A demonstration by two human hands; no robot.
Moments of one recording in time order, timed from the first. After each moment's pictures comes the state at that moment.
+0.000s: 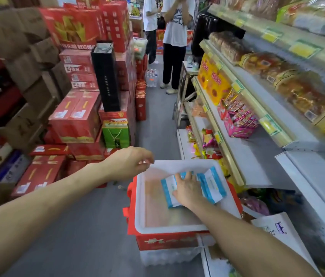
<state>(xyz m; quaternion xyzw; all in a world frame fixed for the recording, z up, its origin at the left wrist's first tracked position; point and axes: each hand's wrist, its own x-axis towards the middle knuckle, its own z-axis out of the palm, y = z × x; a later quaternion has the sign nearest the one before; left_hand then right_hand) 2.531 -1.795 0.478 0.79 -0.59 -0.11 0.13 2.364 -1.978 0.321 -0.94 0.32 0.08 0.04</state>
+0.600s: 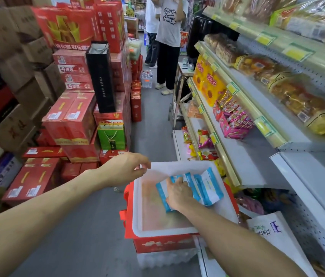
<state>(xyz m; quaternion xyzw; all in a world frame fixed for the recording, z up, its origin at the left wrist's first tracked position) 2.536 -1.793 0.458 0.78 -0.60 -0.12 0.14 2.375 -1.955 0.321 -0.94 0.32 0.14 0.04</state>
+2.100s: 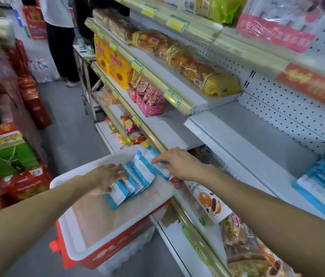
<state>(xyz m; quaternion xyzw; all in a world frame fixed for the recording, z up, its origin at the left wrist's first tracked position) 2.492 -1.955 0.339 0.57 -0.80 -0.09 -0.16 2.204 -2.042 0.464 -0.93 0.33 0.04 0.13</state>
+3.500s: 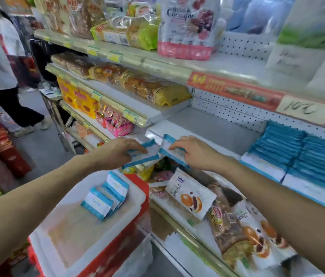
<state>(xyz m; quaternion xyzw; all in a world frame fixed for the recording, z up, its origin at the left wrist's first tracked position) 2.339 -1.989 0.554 0.51 -0.85 -0.12 0.08 2.043 -2.025 0.549 -0.88 0.45 -0.08 0.11</state>
